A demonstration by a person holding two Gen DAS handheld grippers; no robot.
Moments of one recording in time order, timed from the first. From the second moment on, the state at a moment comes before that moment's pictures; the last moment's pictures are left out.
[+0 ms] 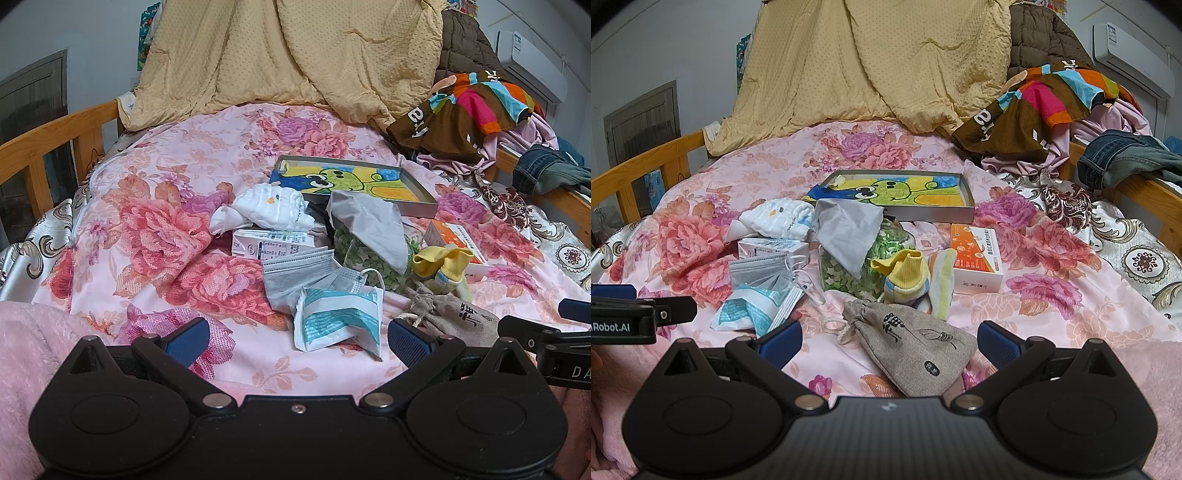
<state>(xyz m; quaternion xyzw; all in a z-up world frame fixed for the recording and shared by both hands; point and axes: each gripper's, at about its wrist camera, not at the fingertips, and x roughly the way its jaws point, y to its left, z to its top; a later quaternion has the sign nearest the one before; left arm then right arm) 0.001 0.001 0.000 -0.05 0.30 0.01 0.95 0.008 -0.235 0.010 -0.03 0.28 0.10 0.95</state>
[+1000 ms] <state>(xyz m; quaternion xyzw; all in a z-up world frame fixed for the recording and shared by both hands) 0.104 -0.019 -0.020 -0.03 0.43 -0.10 0.90 0.124 -0.251 0.007 -0.03 0.45 0.17 0.88</state>
